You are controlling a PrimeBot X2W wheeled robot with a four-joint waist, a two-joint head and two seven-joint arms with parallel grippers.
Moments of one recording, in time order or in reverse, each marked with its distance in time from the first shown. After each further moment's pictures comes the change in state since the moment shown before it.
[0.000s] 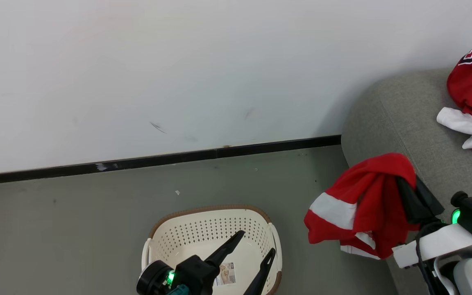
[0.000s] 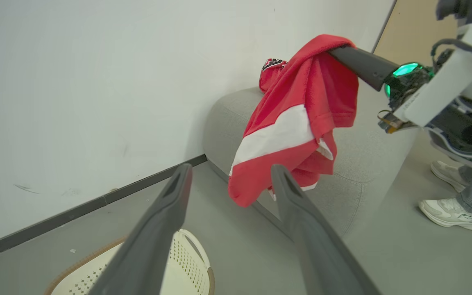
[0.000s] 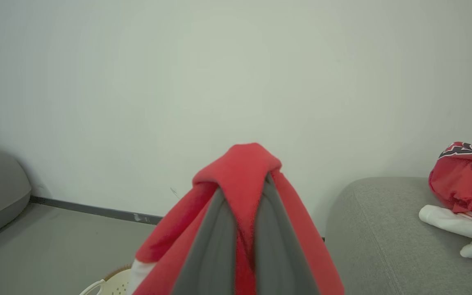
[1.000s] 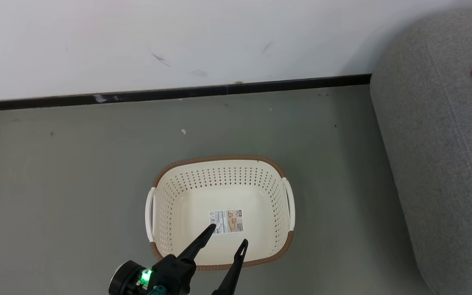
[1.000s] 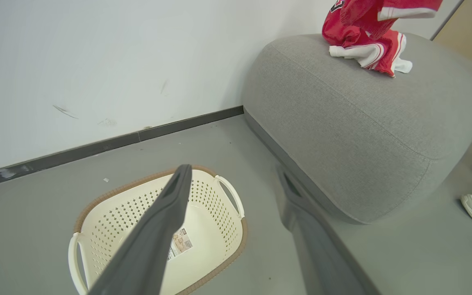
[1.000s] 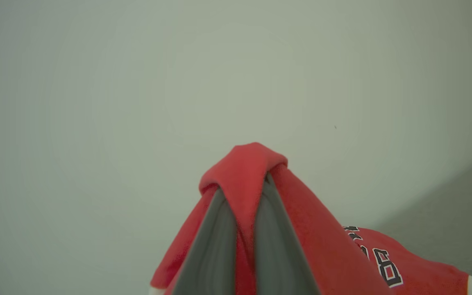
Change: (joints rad) left arm 0.036 0.057 0.055 -0.050 0.043 0.055 0.012; right arm -0.603 -0.182 -0.490 0.298 0.247 0.000 0.082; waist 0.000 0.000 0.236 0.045
